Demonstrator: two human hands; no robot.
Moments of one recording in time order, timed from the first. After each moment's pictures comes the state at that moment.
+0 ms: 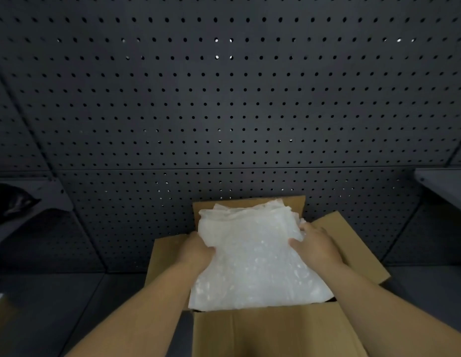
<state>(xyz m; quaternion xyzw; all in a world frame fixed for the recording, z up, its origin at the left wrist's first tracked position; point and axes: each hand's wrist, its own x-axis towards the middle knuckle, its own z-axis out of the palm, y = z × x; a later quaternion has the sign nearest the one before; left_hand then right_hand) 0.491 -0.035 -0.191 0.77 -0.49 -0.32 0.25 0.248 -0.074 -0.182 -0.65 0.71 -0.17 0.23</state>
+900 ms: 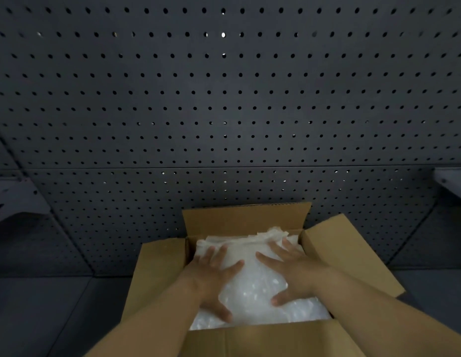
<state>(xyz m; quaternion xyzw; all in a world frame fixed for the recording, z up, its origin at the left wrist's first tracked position) 0.474 -0.052 -0.224 0.56 -0.78 -0.16 -0.23 0.251 -0.097 -0.216 -0.85 0.46 0.22 0.15</state>
